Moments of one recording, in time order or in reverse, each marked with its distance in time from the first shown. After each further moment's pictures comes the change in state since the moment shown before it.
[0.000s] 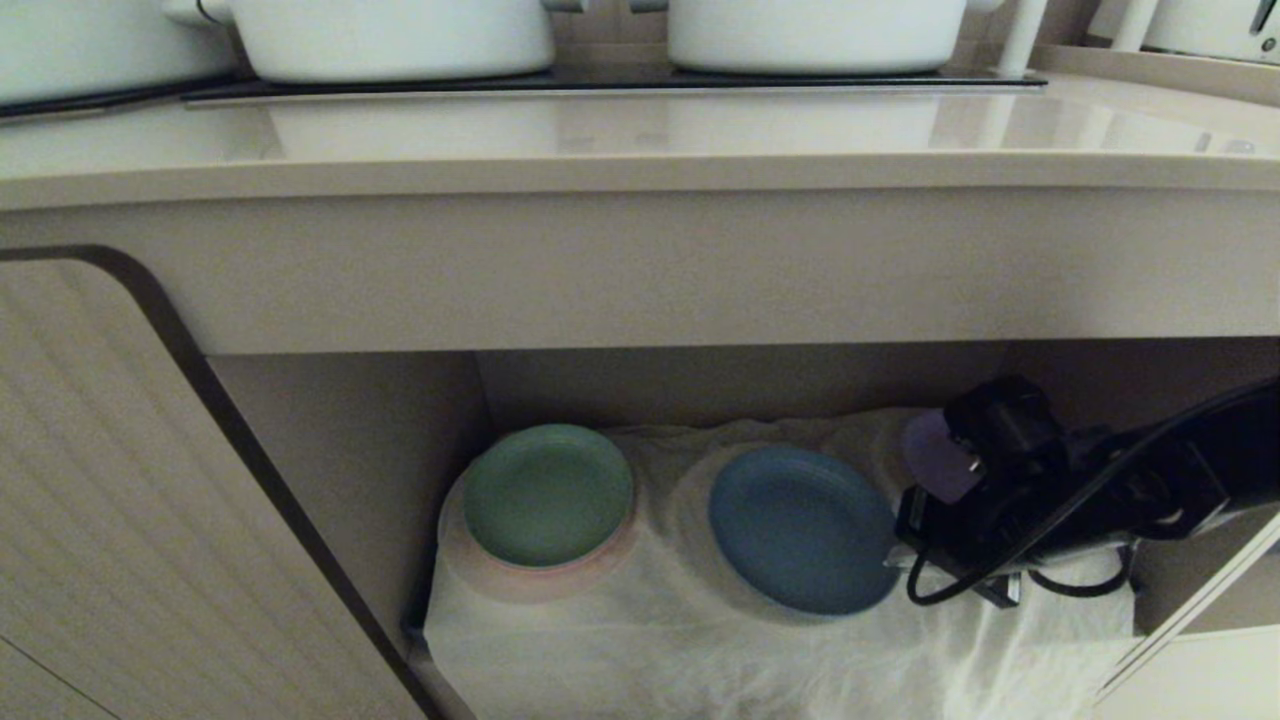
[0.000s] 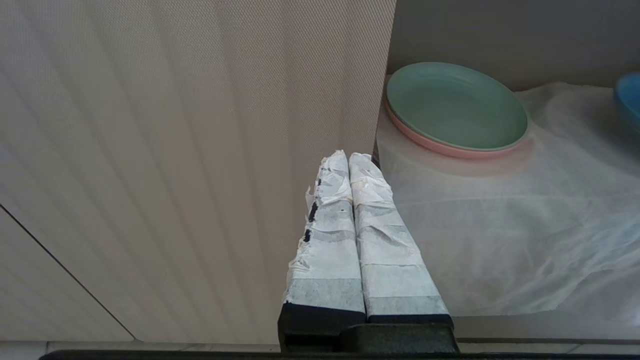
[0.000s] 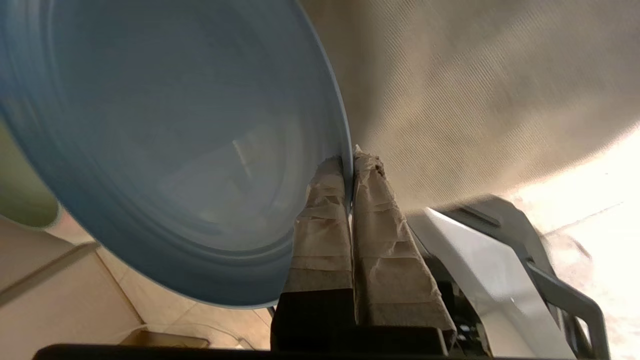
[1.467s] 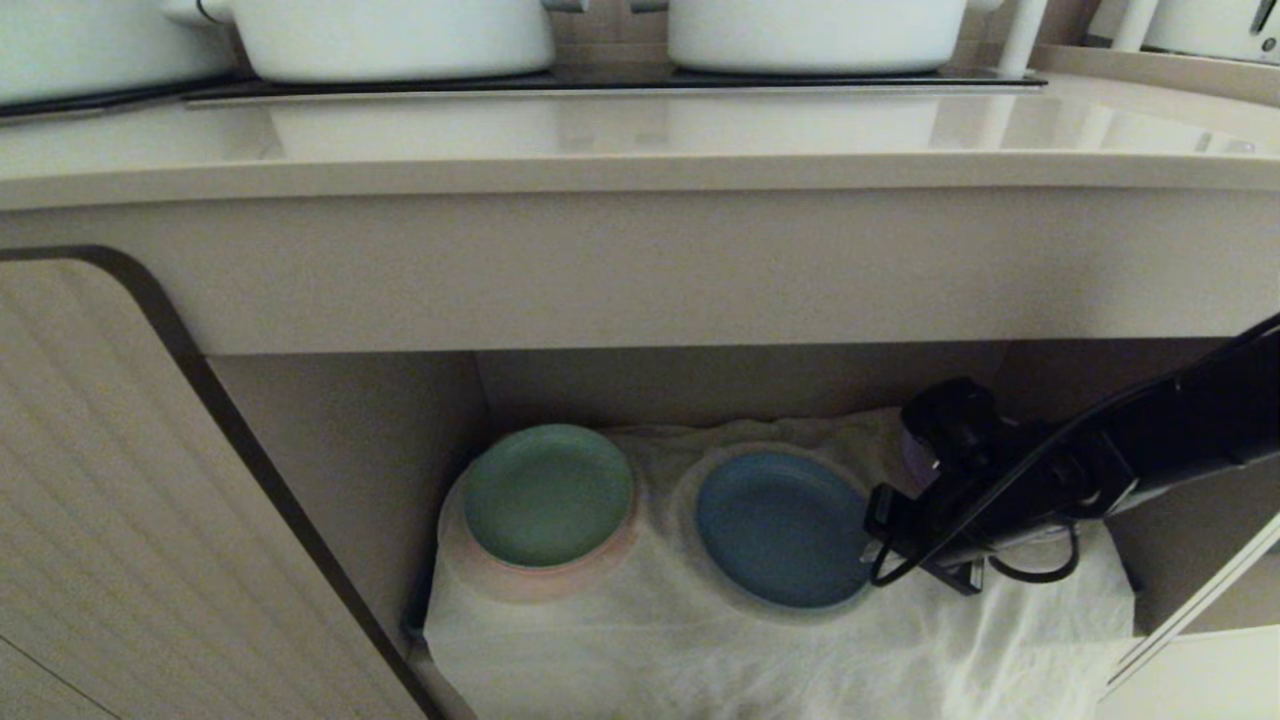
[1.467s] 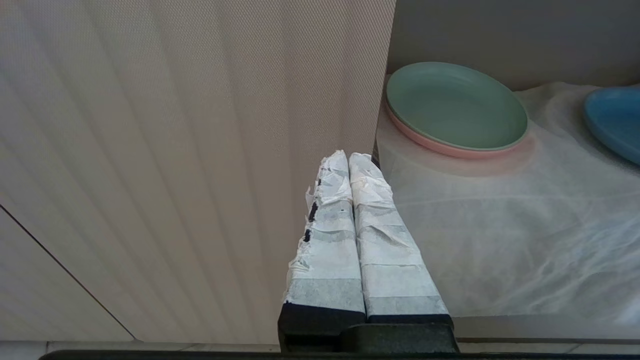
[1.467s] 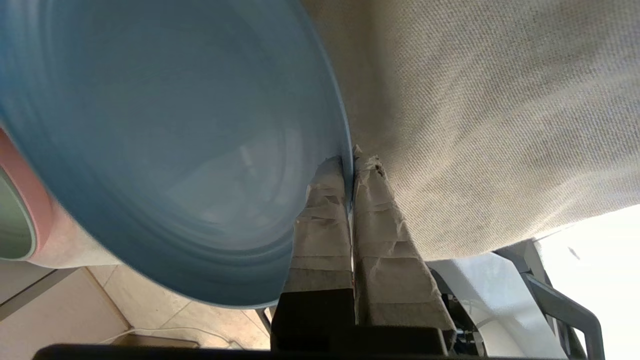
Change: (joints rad) left arm 0.000 0.000 0.000 0.000 0.000 0.000; right arm 0.019 0.120 -0.107 0.030 -0.019 -0.008
